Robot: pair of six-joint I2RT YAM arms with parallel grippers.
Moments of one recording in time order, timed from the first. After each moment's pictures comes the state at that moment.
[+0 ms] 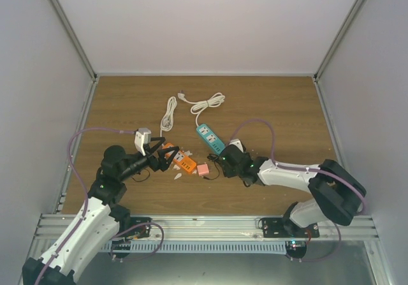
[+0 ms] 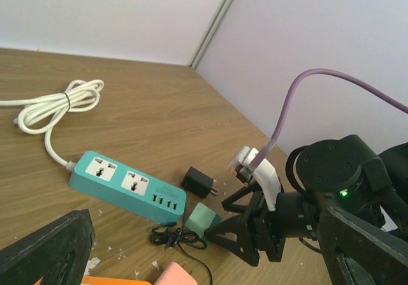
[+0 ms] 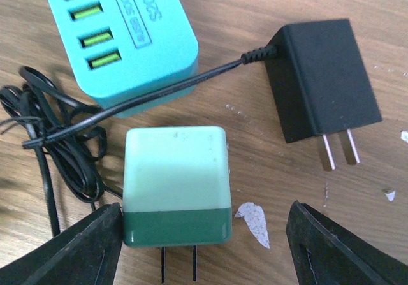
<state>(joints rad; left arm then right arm) -0.35 0.57 0.37 0.07 0.52 -0.44 0.86 1.42 0.62 -0.22 0.38 0.47</state>
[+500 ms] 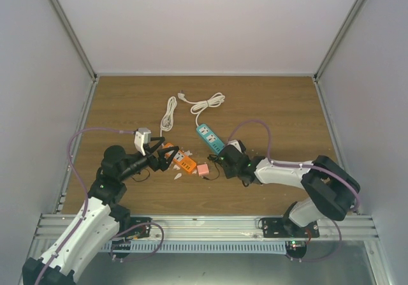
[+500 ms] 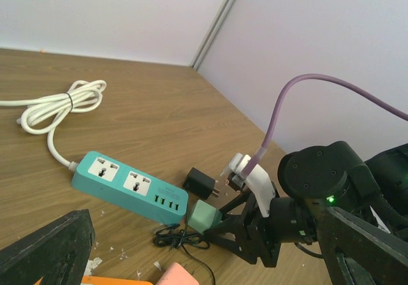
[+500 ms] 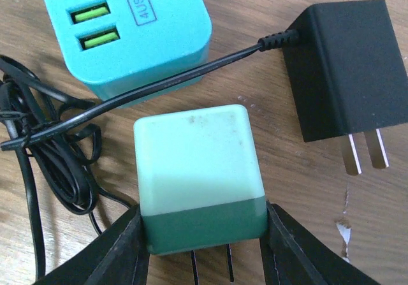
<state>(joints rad) -0.35 0.57 0.37 0.07 0.51 -0.44 0.86 1.49 0.63 -0.21 0.36 0.45</state>
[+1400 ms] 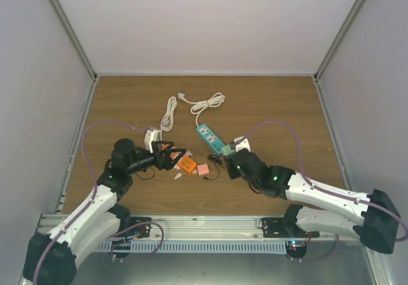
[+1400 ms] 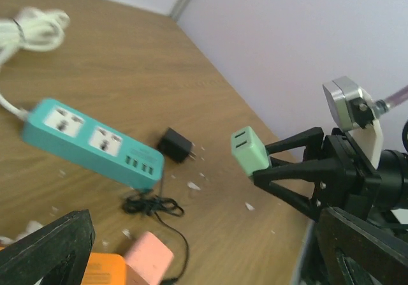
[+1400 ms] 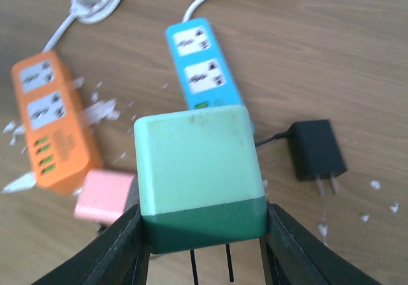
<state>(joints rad) -0.35 0.74 0.36 0.16 0.60 -0.48 0.95 1.03 0.61 -0.30 0.41 0.45</state>
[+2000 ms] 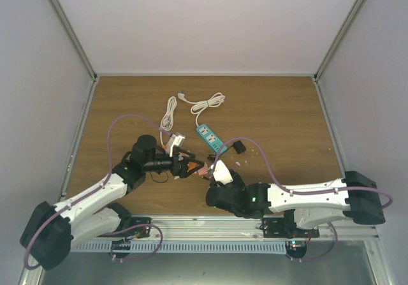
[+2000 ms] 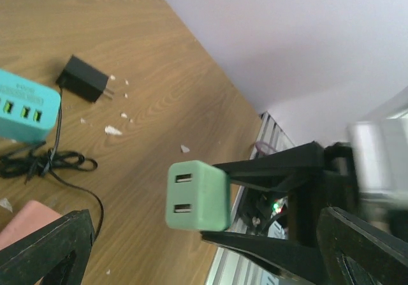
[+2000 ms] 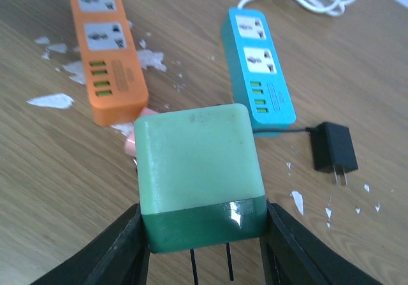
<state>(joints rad) -0.58 0.96 0.46 0.17 0.71 -0.55 1.44 1.21 0.70 -0.50 0.79 0.55</state>
